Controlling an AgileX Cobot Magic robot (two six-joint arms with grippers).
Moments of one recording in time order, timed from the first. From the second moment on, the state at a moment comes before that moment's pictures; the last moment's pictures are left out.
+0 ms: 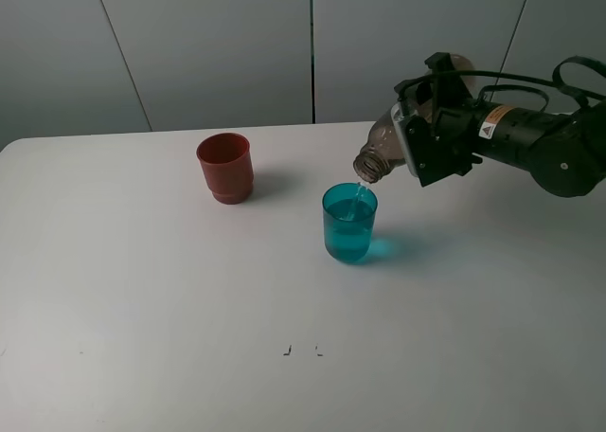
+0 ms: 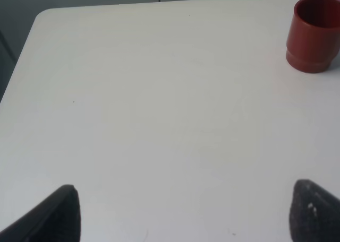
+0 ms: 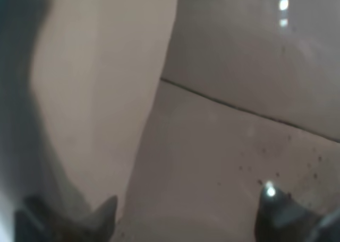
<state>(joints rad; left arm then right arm) 0.00 0.00 -0.51 0.02 1.09 0.01 0.19 1.89 -0.72 -0.38 -0.79 -1.66</state>
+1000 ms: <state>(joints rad) 0.00 0.00 -0.51 0.02 1.09 0.00 0.19 1.89 -0.72 -0.46 -0.74 -1.33</state>
